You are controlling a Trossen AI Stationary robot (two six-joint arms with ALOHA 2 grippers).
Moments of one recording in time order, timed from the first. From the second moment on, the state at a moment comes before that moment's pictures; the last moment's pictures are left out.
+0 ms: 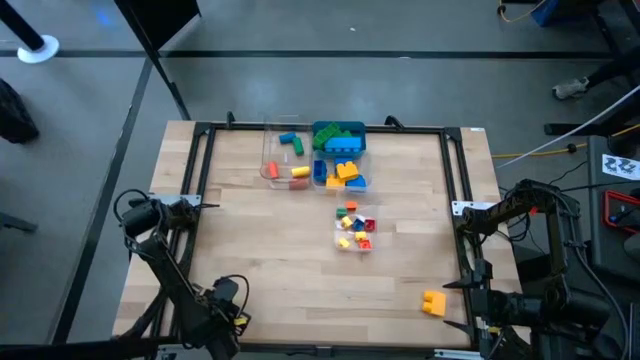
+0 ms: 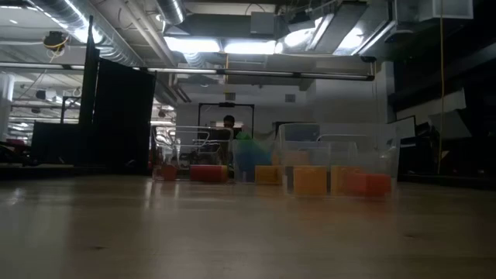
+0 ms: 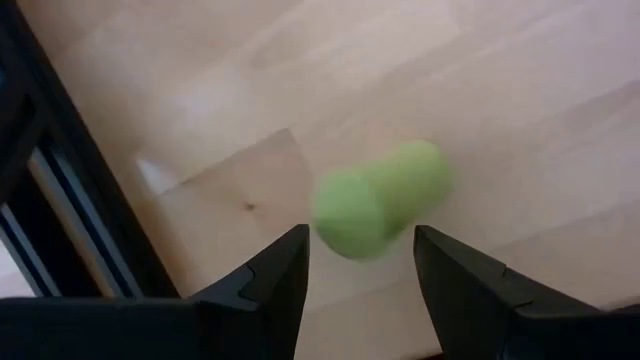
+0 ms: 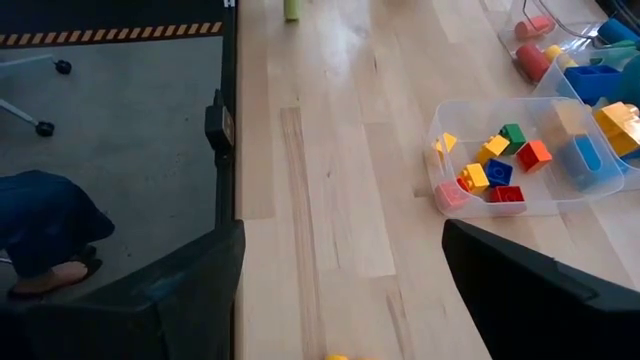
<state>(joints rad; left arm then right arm) -0.99 1.93 1.45 -1.26 -0.06 -2.09 1.32 1.63 1.80 -1.54 0.79 1.35</state>
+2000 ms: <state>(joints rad) -0.75 1.94 1.26 -0.91 -0.03 -1.16 1.32 1.65 1.80 -1.48 0.70 1.28</state>
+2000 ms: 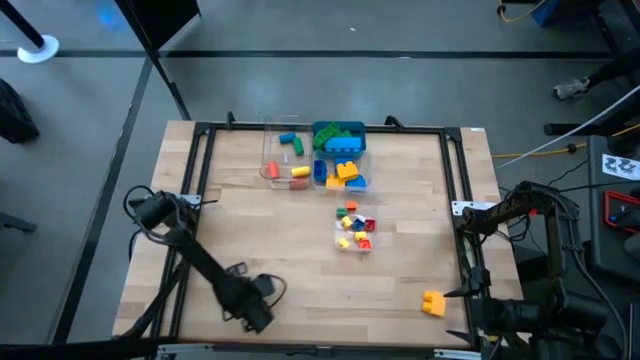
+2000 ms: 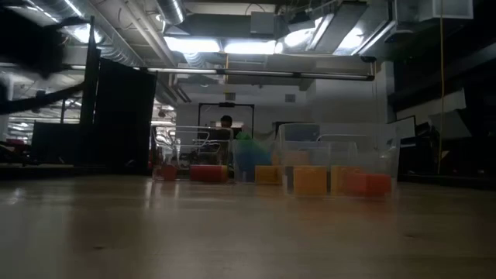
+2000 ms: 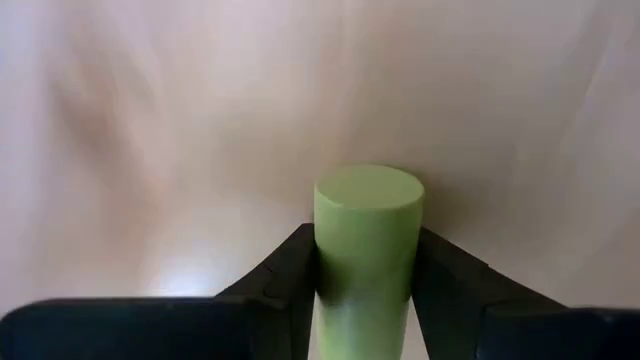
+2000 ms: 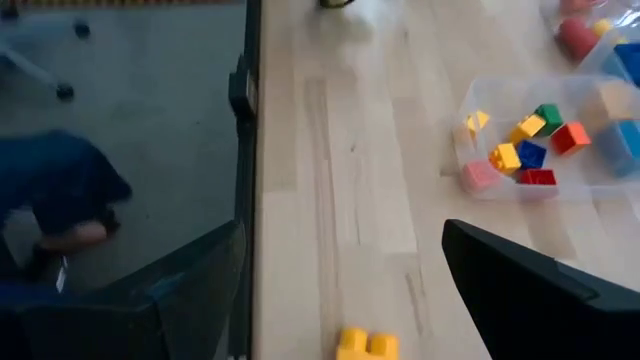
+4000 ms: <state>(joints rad) 0.34 1.93 1.62 -1.12 -0.50 -0.52 1.21 2.07 1.71 -1.57 0.15 1.38</state>
